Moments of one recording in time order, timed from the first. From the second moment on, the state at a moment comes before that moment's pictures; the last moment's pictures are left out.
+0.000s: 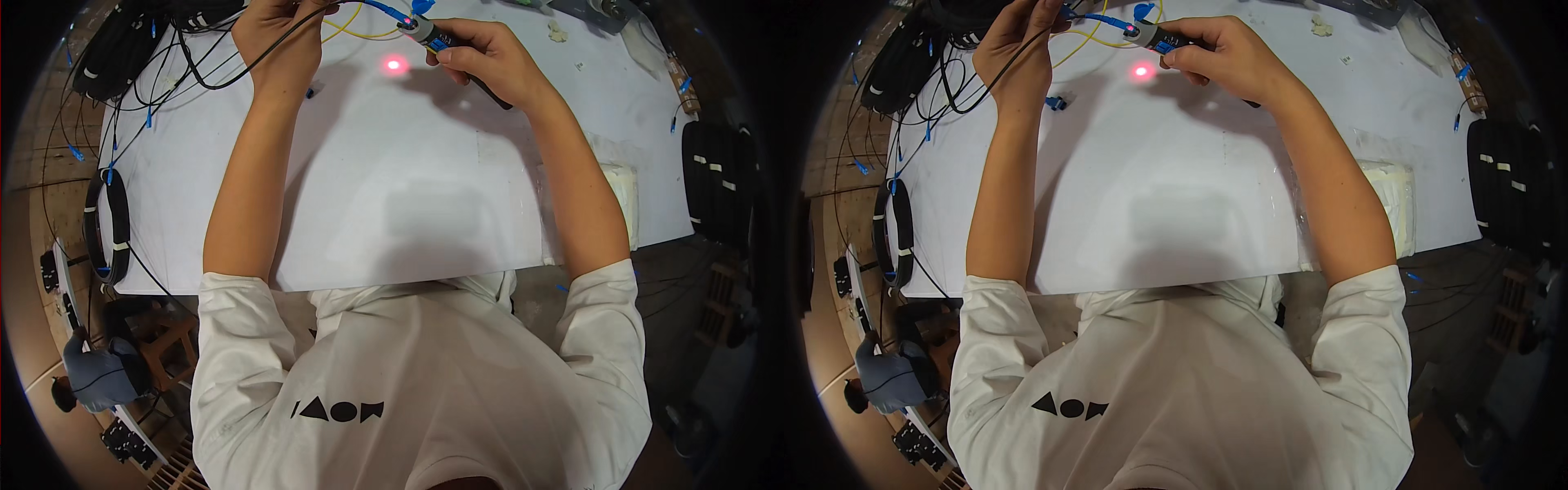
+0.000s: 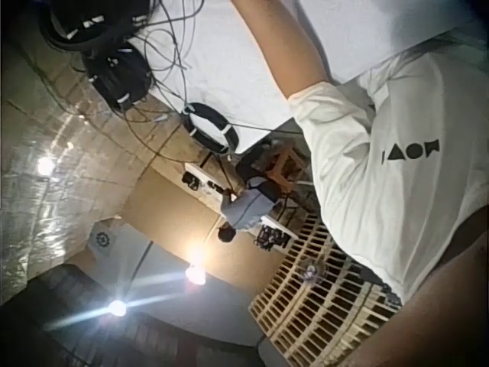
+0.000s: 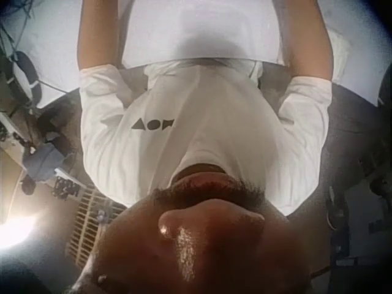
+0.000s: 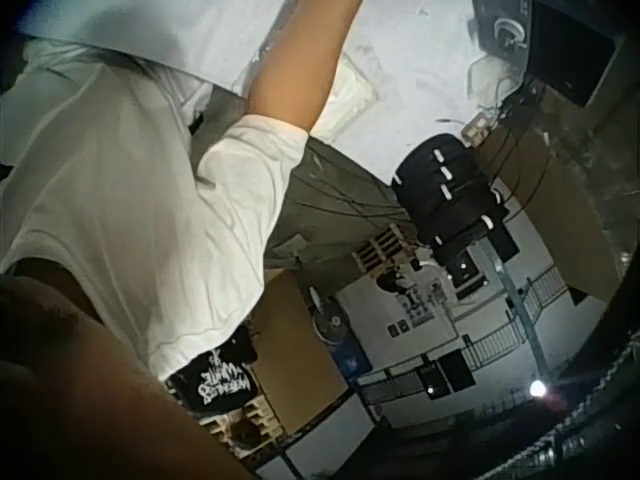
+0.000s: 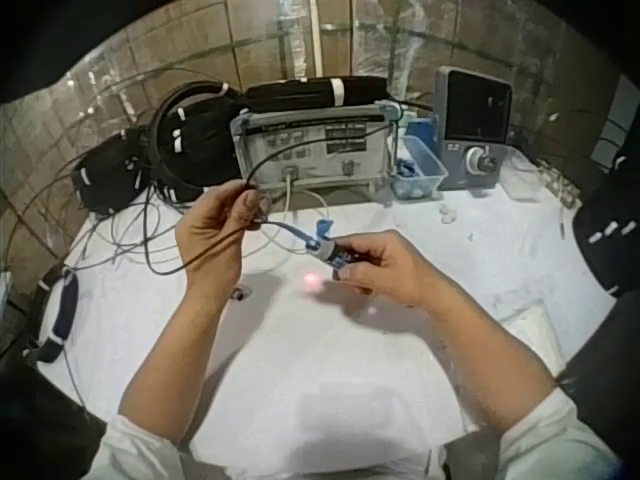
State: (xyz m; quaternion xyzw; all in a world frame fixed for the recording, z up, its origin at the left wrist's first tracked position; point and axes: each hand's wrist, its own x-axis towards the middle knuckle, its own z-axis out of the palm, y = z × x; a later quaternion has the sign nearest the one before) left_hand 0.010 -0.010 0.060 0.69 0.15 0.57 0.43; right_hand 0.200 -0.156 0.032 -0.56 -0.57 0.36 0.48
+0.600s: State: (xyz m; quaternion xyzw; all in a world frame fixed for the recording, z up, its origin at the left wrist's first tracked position) left_hand 0.017 -0.014 0.010 0.75 0.27 0.39 0.46; right_hand 0.199 -0.155 0.029 -0.56 -0.56 0.35 0.50
